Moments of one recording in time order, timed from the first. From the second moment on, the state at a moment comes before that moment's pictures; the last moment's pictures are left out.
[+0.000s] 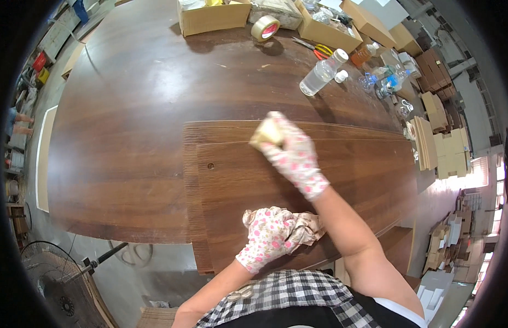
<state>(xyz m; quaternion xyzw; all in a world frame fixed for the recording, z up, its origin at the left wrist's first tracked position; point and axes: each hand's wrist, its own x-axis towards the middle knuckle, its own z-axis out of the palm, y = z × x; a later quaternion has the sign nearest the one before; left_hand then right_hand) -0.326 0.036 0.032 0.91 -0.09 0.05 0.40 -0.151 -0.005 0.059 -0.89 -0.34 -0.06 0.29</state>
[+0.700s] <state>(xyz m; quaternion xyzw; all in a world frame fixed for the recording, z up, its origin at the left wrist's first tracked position) -0.321 0.023 0.032 0.92 -0.04 0.13 0.37 -0.099 -0.116 0.078 -0.90 -0.26 -0.13 0.32</state>
